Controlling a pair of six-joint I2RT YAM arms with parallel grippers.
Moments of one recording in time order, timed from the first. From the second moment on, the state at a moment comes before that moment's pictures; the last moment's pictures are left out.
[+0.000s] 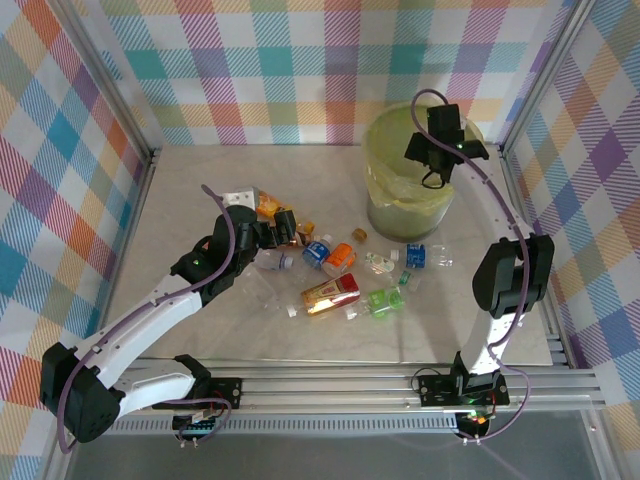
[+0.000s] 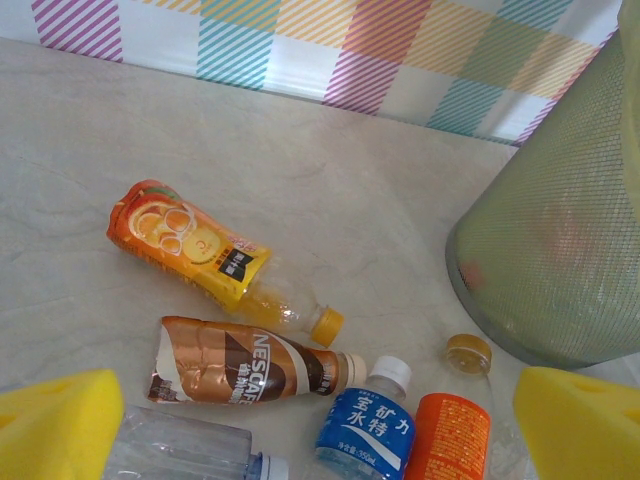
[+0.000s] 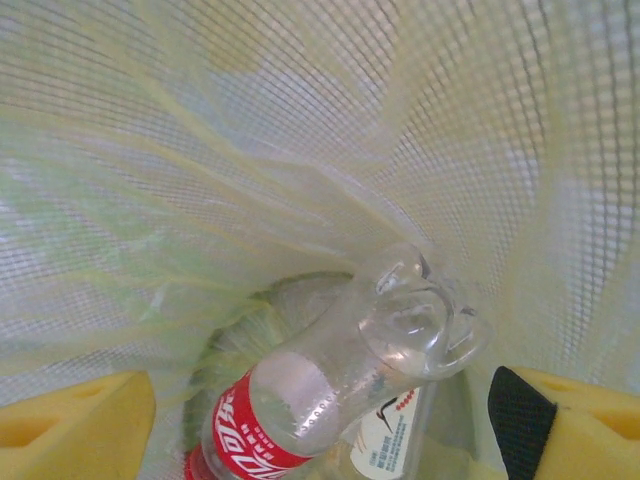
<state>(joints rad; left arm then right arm) -0.62 1.11 0.90 -0.27 -0.33 -0.50 0.20 1.83 1.79 -0.72 0.26 0.45</state>
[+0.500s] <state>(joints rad) -0.62 1.09 0.90 -0.27 -0.33 -0.51 0.25 1.52 1.78 -0.88 0.17 0.38</state>
